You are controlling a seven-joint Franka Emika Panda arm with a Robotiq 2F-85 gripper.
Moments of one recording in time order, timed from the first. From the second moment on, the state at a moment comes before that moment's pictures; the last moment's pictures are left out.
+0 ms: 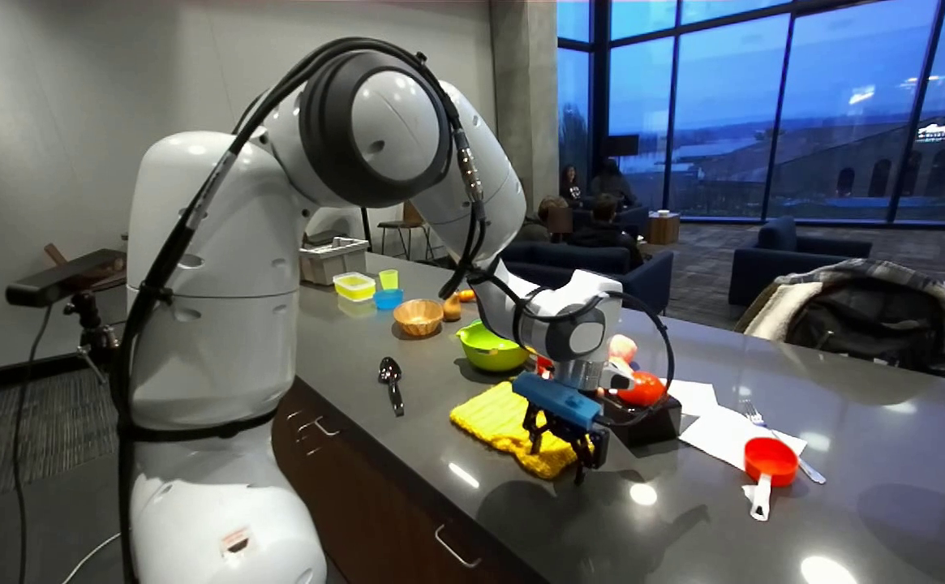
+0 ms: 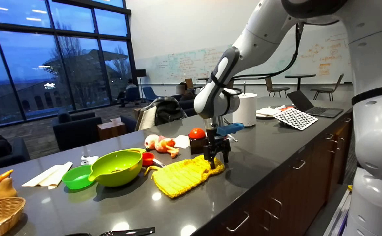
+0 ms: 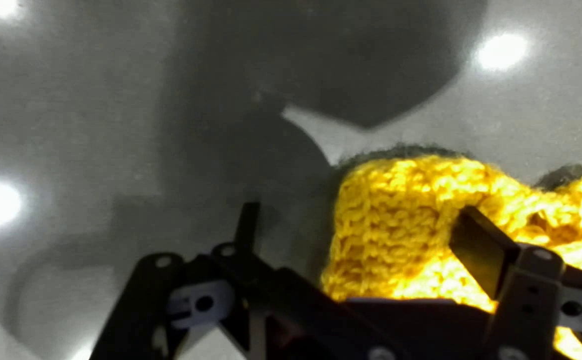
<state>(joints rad) -0.05 0.22 -0.01 -2.27 0.09 2.29 -0.17</state>
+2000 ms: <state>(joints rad) 0.08 0.12 0.04 -2.10 -0.23 1.99 0.08</state>
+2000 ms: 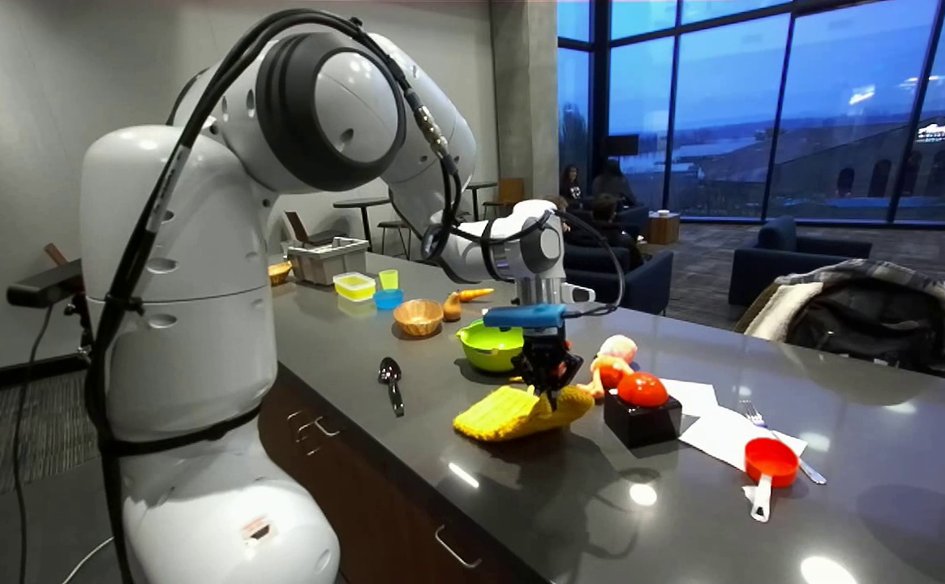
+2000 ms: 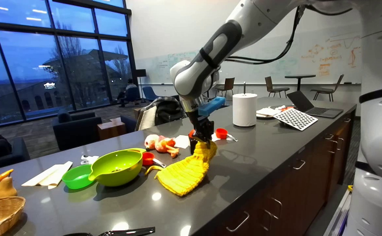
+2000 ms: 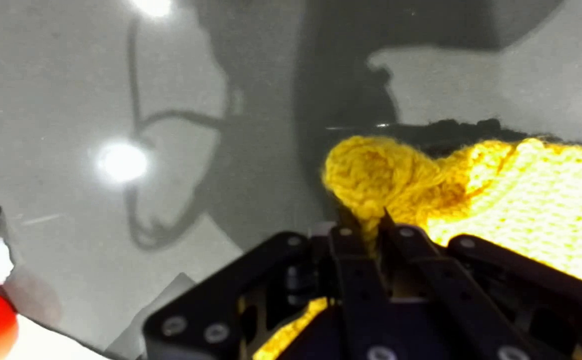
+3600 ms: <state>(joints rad) 0.18 0.26 0.18 -1.96 -0.04 1.87 -0.01</state>
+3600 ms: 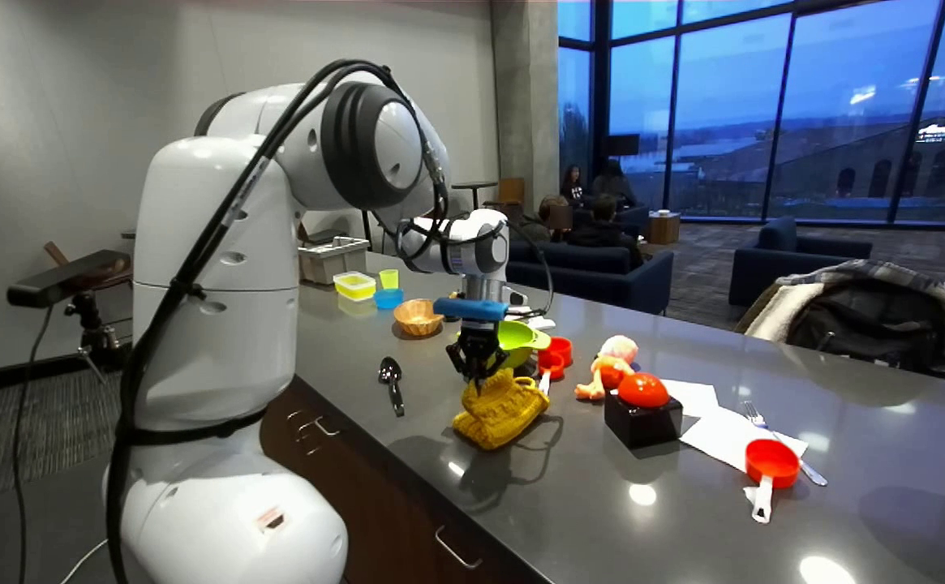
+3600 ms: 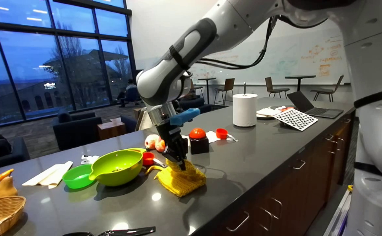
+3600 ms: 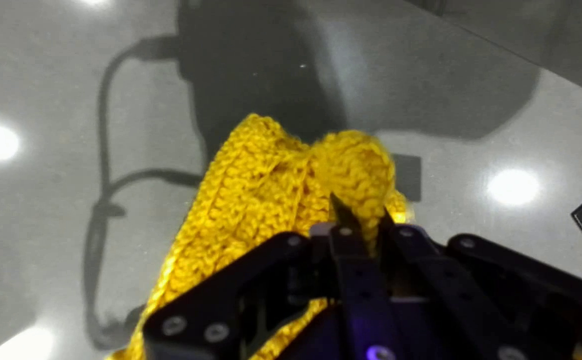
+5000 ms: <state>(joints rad) 0.16 0.41 0.17 -1.89 0.00 1.87 -0.05</state>
